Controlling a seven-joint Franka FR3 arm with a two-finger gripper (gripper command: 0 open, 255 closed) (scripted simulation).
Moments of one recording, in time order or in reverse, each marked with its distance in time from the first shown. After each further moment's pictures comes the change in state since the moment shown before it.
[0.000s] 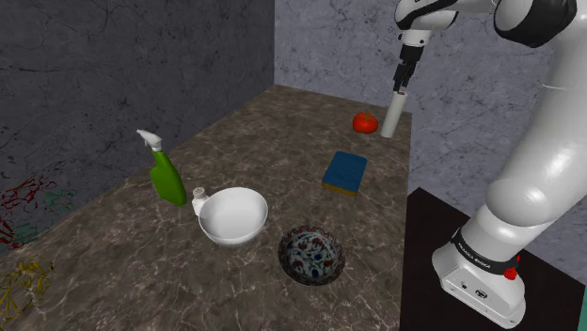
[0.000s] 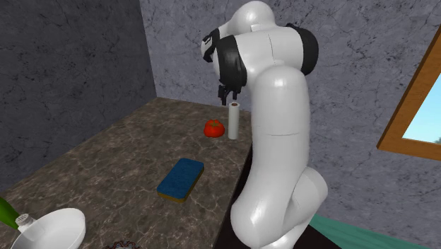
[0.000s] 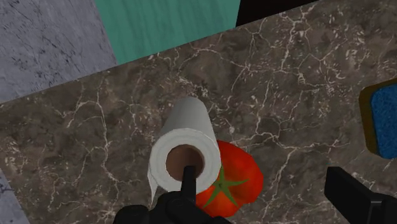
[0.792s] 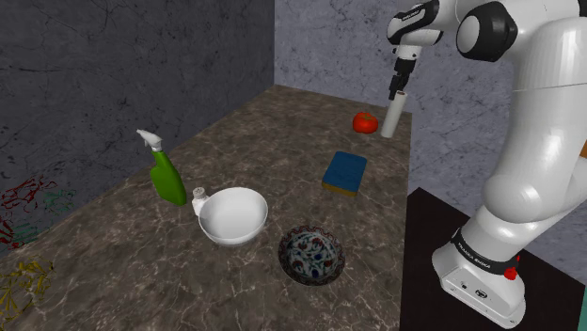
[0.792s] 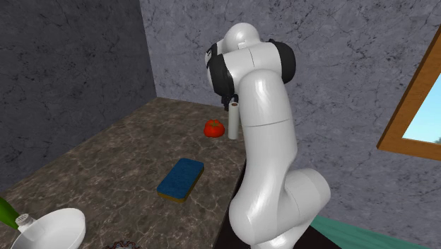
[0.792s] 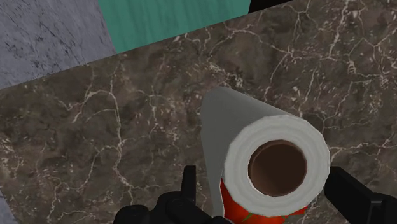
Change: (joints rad) arm -0.091 0.236 0.013 0.180 0.105 0.014 -0.102
